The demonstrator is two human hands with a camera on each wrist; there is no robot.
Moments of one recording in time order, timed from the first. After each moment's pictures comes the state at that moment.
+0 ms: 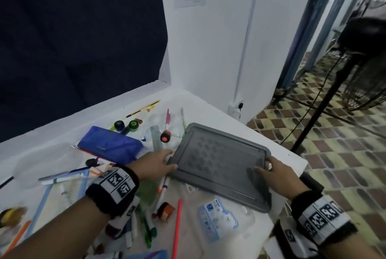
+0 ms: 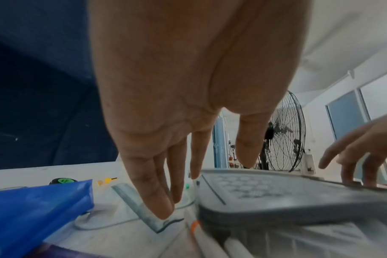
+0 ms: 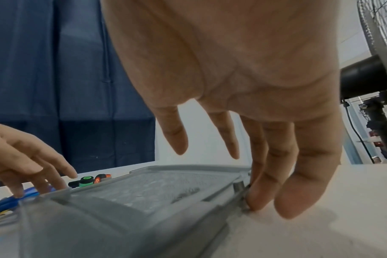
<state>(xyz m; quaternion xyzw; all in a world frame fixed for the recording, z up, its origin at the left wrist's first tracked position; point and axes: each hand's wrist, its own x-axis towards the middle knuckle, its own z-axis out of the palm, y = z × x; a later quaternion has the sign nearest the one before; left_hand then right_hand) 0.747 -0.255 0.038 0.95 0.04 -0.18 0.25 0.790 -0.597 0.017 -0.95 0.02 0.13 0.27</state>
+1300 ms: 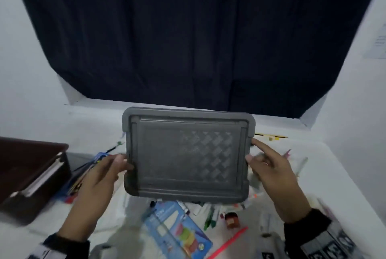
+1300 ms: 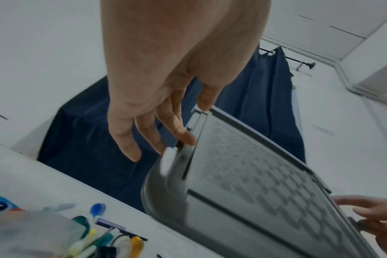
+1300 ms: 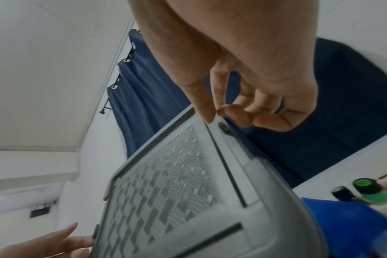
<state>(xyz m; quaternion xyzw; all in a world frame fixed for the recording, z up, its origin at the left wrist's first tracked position) 0.432 -0.287 0.100 0.61 0.45 0.49 0.43 0.762 -0.402 0.108 -0.61 -0.43 0.26 0.61</state>
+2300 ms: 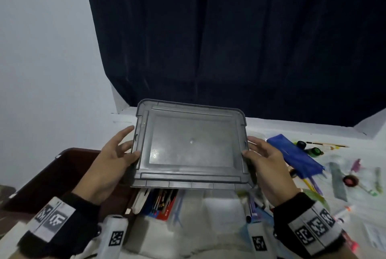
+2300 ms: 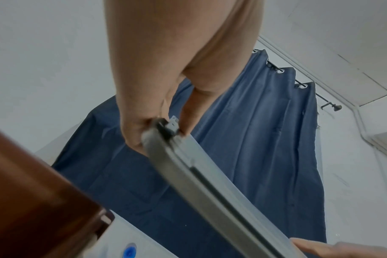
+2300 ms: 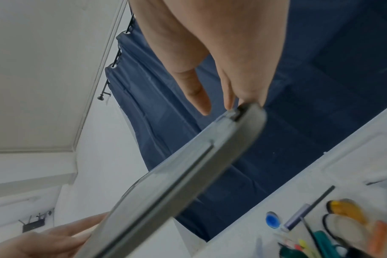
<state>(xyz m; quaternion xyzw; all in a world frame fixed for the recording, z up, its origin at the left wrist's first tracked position) 0.211 -0.120 0.134 0.61 0.42 0.42 0.53 0.520 -0.246 0.122 -0.56 -0.34 0.31 0.69</state>
